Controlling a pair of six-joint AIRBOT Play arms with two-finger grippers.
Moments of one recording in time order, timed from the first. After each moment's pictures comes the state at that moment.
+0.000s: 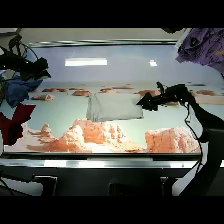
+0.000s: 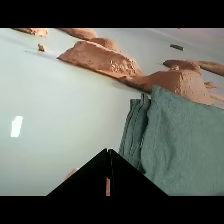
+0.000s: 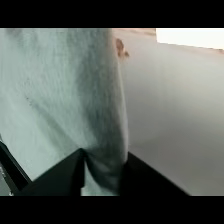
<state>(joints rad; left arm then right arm) 0.05 -1.68 2.01 1.26 -1.48 -1.81 -0.11 -2.00 1.53 2.53 -1.30 -1.87</state>
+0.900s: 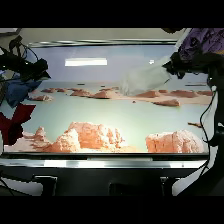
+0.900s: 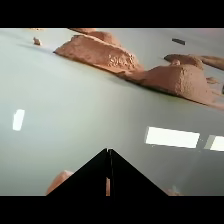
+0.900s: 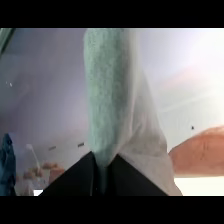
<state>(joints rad) 0.06 -1.68 2.01 1.26 -1.51 -1.81 -0.27 -1.92 2.02 2.40 -1.10 -1.43</state>
